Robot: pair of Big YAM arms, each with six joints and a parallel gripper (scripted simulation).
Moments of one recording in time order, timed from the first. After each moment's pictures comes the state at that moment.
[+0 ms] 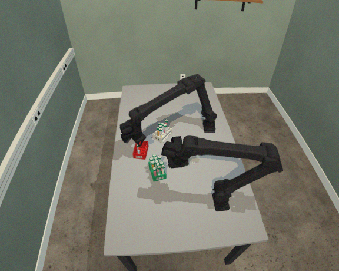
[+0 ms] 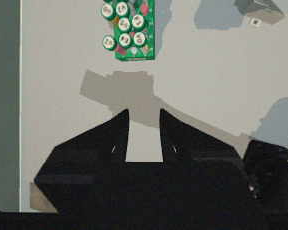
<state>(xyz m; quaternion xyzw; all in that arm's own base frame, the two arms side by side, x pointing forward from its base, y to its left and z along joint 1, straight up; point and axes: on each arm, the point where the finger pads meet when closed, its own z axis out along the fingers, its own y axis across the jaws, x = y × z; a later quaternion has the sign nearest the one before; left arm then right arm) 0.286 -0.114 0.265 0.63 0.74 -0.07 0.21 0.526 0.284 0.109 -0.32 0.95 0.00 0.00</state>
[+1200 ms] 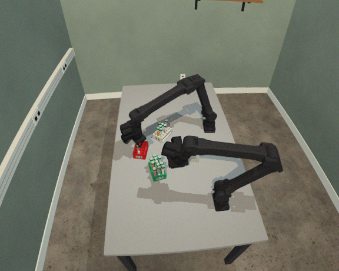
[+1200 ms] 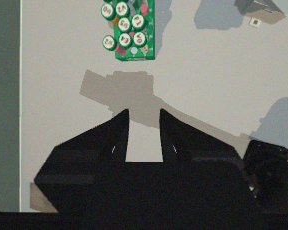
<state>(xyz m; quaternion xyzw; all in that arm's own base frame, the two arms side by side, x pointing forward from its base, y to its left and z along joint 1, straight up) 0.286 -0.114 0.265 0.63 0.74 -0.07 0.21 0.527 0.284 0.101 -0.32 0.95 0.00 0.00</state>
